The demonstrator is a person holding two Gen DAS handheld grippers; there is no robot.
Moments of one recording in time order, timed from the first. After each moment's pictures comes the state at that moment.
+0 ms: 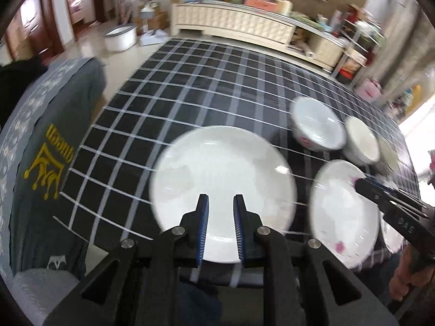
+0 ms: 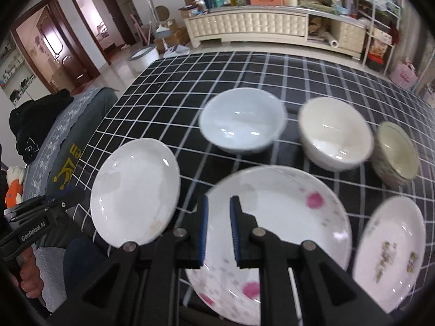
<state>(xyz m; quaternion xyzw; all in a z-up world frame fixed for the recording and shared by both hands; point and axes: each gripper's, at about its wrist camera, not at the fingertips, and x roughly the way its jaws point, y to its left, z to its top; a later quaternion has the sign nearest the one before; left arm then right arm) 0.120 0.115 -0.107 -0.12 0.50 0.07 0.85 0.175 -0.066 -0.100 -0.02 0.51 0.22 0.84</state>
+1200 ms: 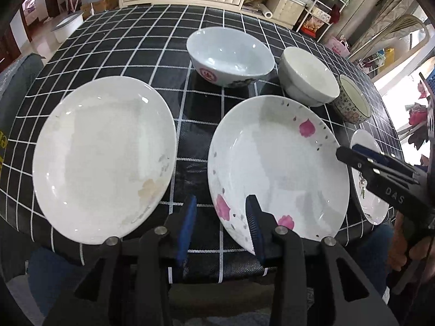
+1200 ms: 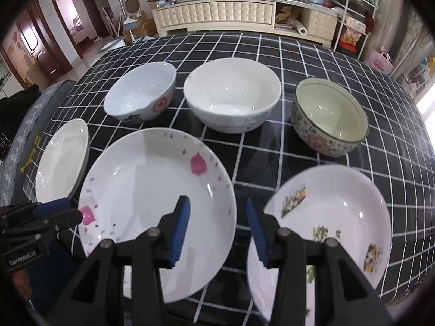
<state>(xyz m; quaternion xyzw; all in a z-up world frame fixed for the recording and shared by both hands) 0.146 -0.001 -0.166 -0.12 0.57 -0.03 0.81 0.197 -0.160 -0.139 -0.06 0.53 0.16 0.83</state>
